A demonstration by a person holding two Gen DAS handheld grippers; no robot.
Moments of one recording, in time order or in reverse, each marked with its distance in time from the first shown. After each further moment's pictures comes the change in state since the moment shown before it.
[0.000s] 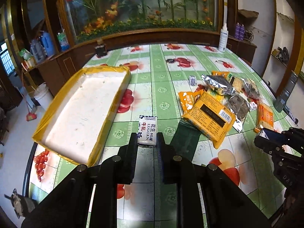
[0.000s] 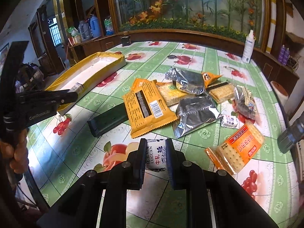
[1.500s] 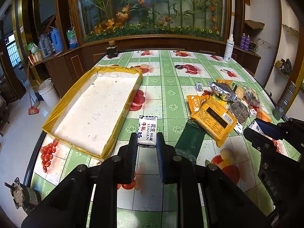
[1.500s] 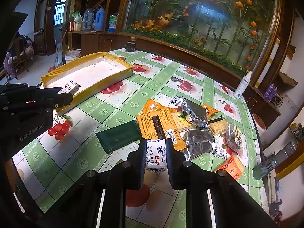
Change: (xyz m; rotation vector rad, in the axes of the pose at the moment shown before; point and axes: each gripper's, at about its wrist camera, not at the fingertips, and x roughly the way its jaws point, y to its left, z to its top) left arm -0.020 0.026 -0.010 -0.062 -0.020 0.011; right arm -0.008 0.073 0.026 -0.202 -0.049 -0.177
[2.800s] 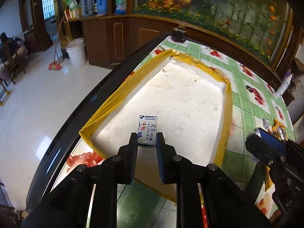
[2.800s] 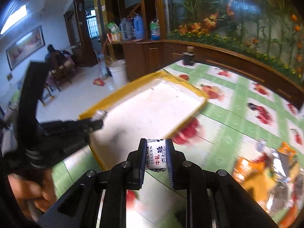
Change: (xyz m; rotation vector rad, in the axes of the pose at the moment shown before) left arm 0.092 0.167 0.023 -0.352 0.154 0.128; right arm 0.095 0.097 0.125 0.056 -0.032 0.504
